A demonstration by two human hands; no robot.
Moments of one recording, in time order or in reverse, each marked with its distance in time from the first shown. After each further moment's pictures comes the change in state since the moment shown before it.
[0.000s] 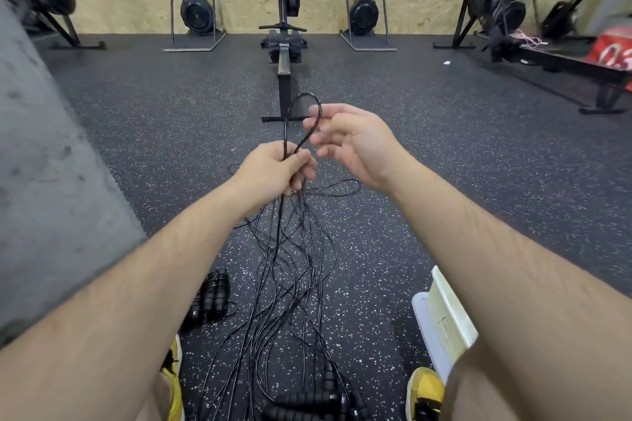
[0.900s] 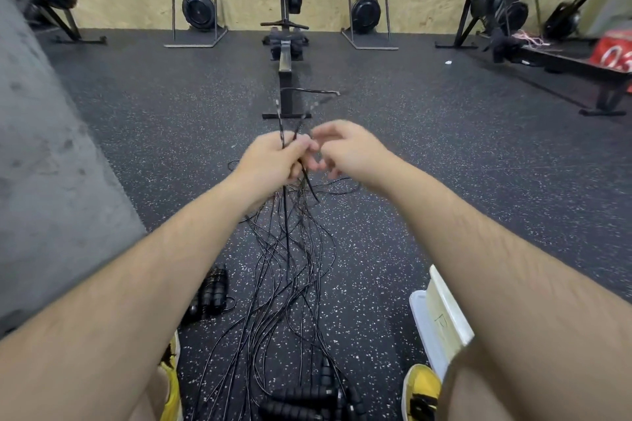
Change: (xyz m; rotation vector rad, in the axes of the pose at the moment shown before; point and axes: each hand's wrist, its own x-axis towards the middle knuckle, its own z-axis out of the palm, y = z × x) left_hand -0.004 0.004 0.004 -0.171 0.030 0.004; right_hand -0.001 0.011 0.001 -0.637 0.003 0.112
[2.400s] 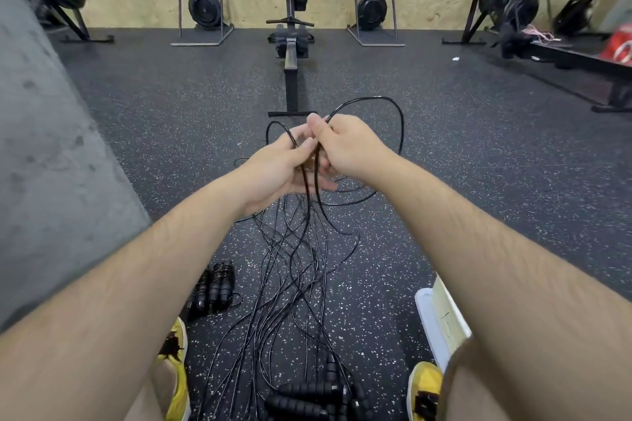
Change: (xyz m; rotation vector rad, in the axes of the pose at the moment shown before) left_hand -0.014 0.002 -0.003 -0.241 -0.311 -0.077; right_hand -0.004 -0.015 0.014 -0.212 0.109 -0.167
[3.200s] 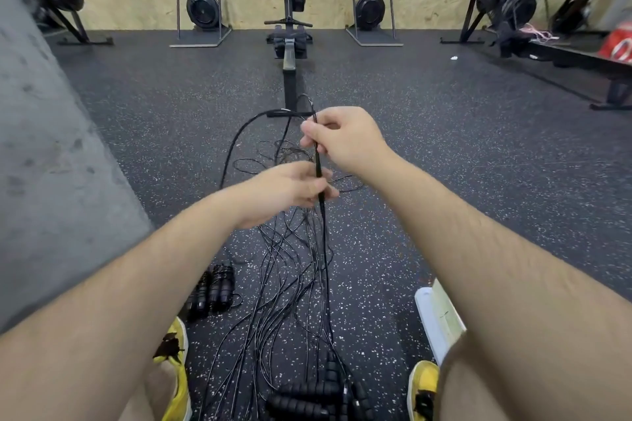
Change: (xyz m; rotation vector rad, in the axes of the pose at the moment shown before) left_hand -0.007 -0.018 0.001 0.252 -0.080 -0.103; right_hand 0.006 0.006 -0.001 0.097 0.105 -0.021
